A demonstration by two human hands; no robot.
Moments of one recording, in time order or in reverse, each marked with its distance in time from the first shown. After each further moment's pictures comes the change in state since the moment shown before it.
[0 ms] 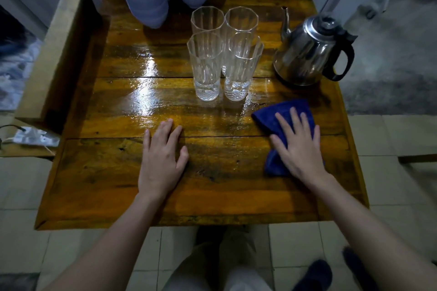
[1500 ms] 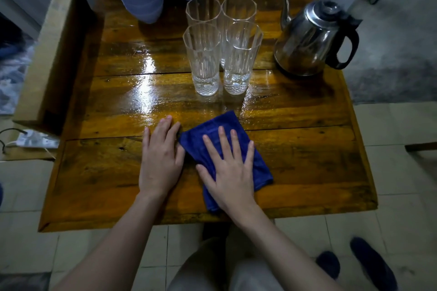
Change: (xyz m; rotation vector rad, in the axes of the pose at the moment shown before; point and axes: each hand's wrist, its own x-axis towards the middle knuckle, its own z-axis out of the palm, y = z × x) left_hand 0.000 -0.001 0.001 -0.021 0.026 -0.004; right_hand -0.061 -0.147 0.055 0.025 0.058 -0.141
